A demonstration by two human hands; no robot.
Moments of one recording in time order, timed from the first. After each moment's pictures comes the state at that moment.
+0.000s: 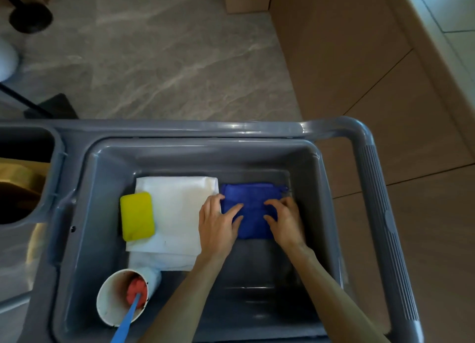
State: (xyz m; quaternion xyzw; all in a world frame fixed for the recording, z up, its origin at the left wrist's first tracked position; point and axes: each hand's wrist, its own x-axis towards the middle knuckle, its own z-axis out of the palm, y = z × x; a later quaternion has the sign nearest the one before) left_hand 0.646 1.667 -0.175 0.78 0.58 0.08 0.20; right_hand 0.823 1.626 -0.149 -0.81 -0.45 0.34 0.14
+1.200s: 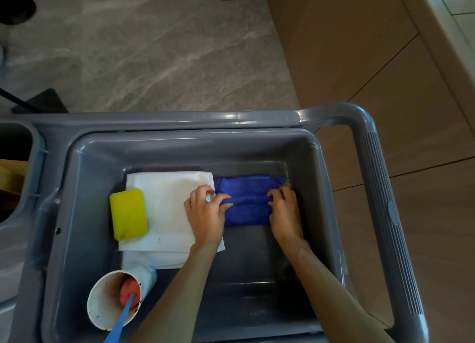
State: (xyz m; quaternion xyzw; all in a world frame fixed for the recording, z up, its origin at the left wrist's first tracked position) left_hand 0.643 1.695 -0.190 0.72 0.64 0.17 0.21; right_hand 0.821 1.644 -0.172 -0.84 -0.38 0.31 0.22
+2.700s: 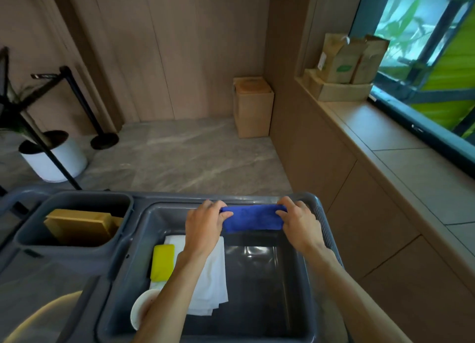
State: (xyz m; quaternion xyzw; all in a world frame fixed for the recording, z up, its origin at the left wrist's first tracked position) left_hand 0.625 1.699 0.061 0.77 0.56 0.28 0.09; right_hand 0.849 1.626 0.087 -0.78 -0.59 0.10 0.20
